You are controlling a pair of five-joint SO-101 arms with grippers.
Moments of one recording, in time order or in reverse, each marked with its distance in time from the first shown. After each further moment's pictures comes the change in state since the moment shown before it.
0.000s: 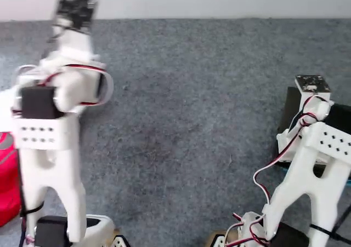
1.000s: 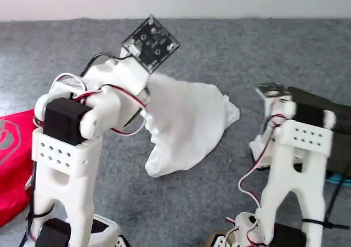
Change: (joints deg) left arm 12.7 -2.6 -4.8 14.7 -13.9; right arm -14.3 -0.3 8.0 -1.8 -0.2
